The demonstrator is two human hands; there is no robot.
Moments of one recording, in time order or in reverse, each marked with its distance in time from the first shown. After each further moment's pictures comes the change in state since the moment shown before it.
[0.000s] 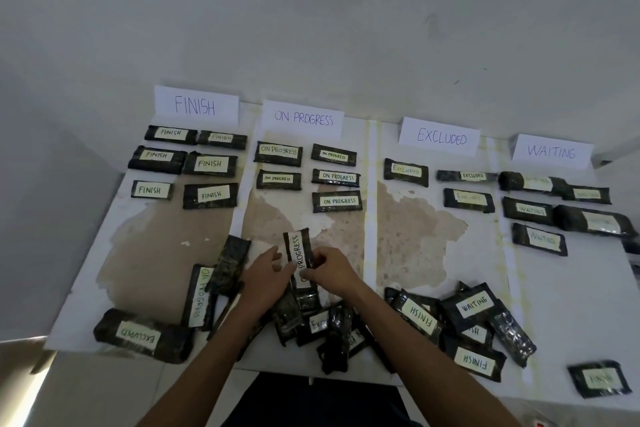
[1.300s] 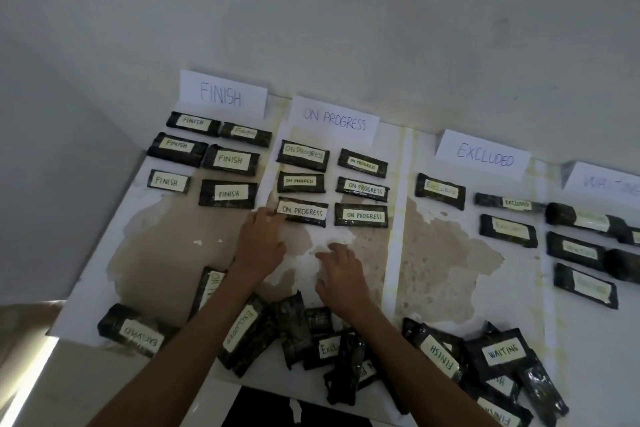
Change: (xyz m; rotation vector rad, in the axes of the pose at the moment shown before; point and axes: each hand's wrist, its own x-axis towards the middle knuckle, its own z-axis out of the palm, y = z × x) left_hand 0.082 -0.003 -0.043 0.597 0.211 0.336; right_hand 0.034 0.013 0.014 -0.632 0.167 -0.377
